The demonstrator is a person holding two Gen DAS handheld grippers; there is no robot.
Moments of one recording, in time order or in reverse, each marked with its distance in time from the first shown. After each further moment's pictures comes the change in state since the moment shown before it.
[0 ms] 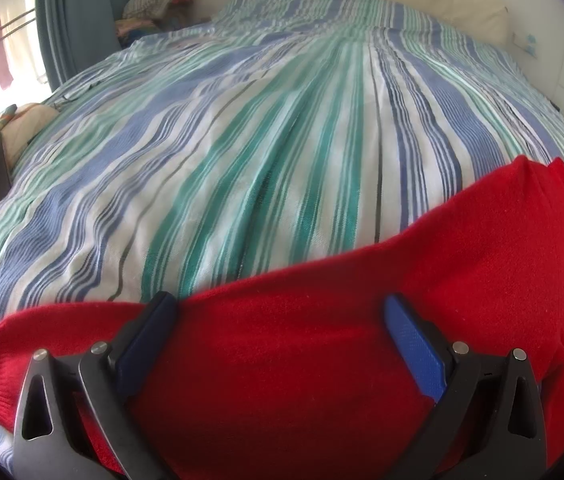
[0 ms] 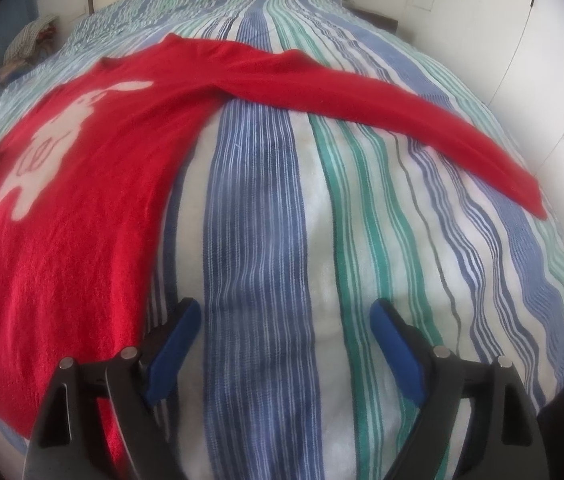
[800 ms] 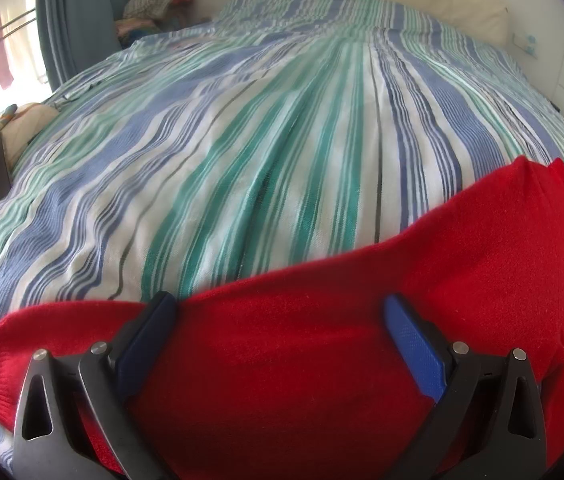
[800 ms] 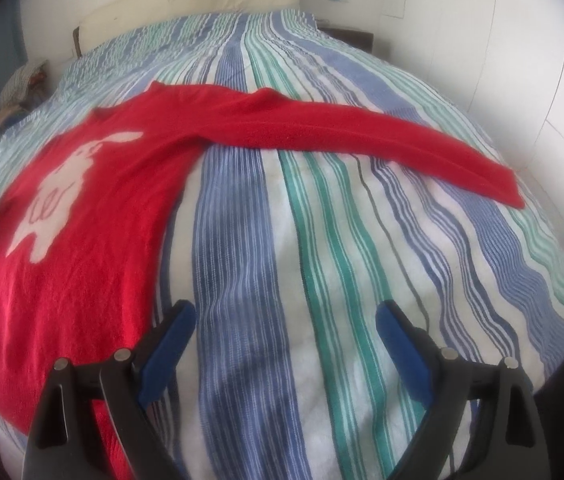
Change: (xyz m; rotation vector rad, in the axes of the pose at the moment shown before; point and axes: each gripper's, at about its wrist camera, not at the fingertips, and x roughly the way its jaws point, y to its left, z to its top) left arm 0.001 0.001 0.000 0.000 0.000 0.000; right arm -0.029 -0.022 -0.005 0.112 -0.116 0.034
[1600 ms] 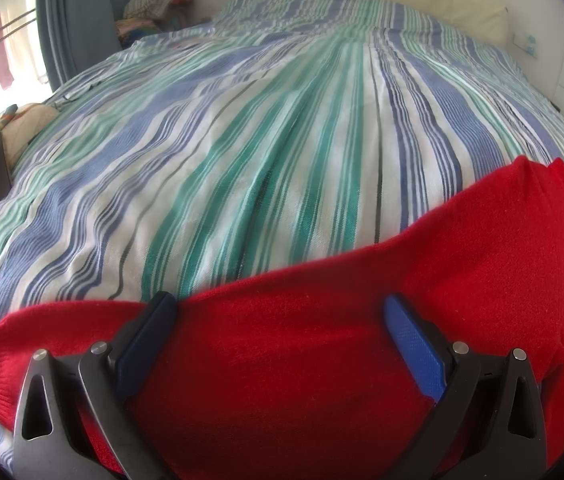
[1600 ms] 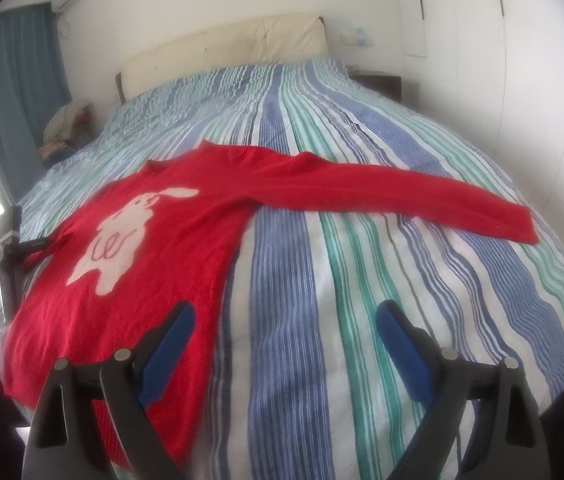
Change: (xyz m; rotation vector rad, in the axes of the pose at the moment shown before) left arm 0.000 0.000 0.000 0.000 -0.001 0.000; right arm -0.039 0.002 0.002 -0.005 -0.188 0.165
